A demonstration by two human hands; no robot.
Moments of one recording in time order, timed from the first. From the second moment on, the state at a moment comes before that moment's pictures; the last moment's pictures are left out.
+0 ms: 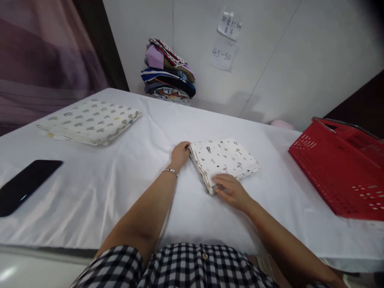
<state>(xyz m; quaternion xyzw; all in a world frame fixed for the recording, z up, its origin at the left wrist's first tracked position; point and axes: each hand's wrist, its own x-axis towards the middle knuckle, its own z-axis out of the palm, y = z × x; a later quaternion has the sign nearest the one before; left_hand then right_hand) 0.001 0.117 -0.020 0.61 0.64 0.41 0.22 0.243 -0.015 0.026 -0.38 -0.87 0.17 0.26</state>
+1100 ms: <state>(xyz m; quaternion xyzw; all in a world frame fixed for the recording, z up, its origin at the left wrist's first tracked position) 0.000 0.118 -0.022 0.57 0.62 0.46 0.27 0.234 -0.022 0.018 -0.34 -0.91 0.05 0.25</state>
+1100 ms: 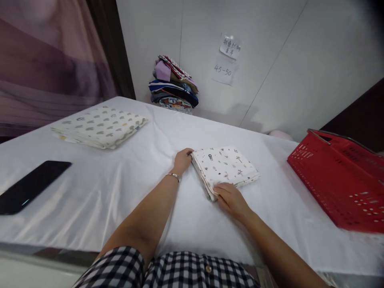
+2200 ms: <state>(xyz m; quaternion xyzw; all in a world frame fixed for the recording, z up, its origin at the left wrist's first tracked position) -0.001 0.125 -0.026 0.59 0.63 0.44 0.25 0.230 -0.009 0.031 -0.34 -0.93 0.05 0.14</state>
